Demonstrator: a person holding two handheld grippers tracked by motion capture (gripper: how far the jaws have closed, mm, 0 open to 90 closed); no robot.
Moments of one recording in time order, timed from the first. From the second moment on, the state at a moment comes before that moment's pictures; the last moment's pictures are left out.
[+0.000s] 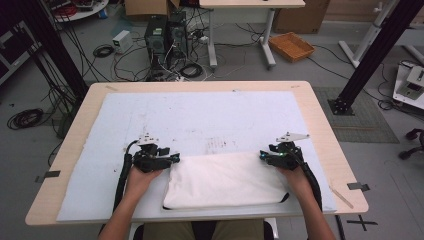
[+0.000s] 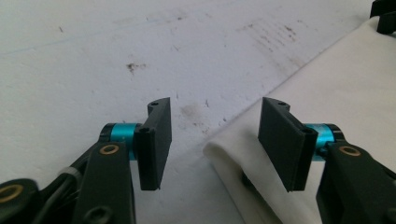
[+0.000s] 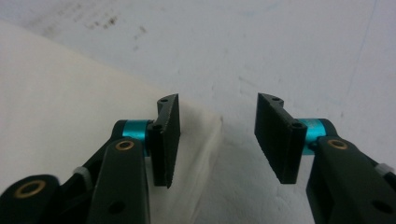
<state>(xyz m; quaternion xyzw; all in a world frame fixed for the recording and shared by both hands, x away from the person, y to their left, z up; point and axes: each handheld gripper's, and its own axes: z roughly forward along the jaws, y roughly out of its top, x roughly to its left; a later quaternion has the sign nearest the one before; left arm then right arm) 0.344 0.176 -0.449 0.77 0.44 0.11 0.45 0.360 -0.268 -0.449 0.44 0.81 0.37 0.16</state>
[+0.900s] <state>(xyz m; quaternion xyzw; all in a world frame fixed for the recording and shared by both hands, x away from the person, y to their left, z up) 0.360 0.173 -0.443 0.70 0.45 0.14 0.53 0.355 -0.283 -0.435 0.43 0.77 0.39 0.26</state>
